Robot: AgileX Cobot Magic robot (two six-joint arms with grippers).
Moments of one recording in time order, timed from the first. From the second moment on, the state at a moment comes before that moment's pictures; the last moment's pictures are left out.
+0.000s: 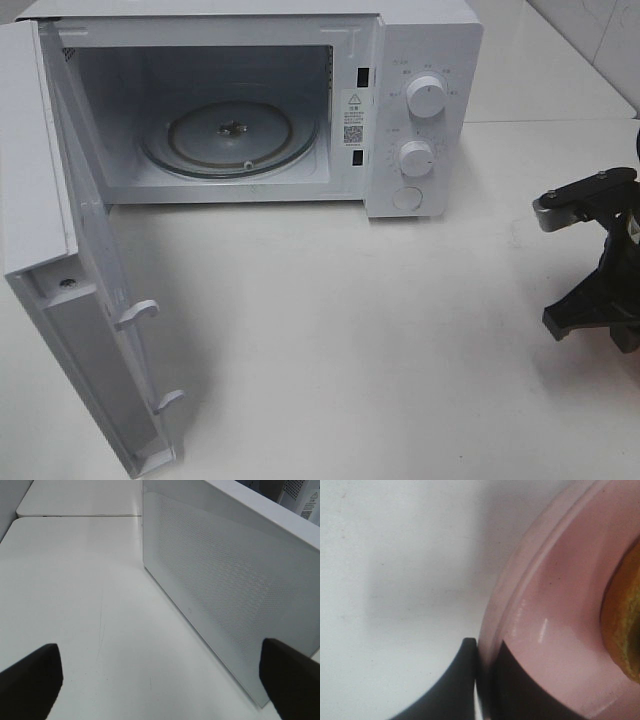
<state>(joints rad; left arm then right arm) 0.02 0.00 -0.50 -0.18 1.05 0.09 0.28 1.61 -0.73 -0.36 0.73 0.36</state>
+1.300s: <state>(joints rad) 0.02 0.00 -0.50 -0.18 1.05 0.09 0.77 1.59 -0.73 -0.57 0.94 0.56</state>
